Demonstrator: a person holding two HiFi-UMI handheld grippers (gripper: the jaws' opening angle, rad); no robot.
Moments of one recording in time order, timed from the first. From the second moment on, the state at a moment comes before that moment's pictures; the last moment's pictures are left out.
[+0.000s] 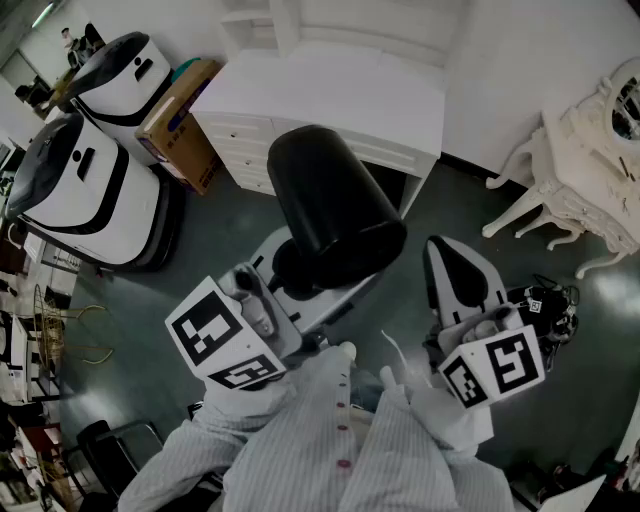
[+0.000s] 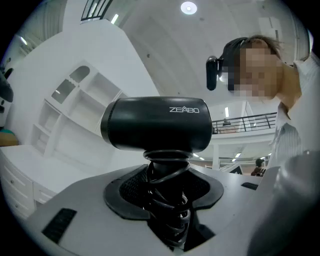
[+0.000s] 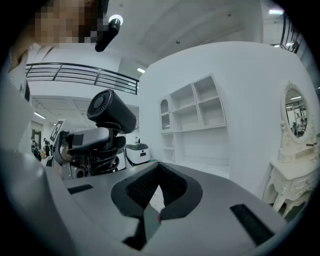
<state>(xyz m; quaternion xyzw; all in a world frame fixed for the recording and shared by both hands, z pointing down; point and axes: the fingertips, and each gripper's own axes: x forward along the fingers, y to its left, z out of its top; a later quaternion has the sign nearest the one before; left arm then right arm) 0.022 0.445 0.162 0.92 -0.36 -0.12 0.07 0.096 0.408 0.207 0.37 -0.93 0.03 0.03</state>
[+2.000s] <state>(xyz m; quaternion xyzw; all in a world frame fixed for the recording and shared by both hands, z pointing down) -0.072 0.217 0.171 0.93 -0.34 -0.11 0.10 0.020 0.200 0.214 0.41 -0.91 0.03 0.06</state>
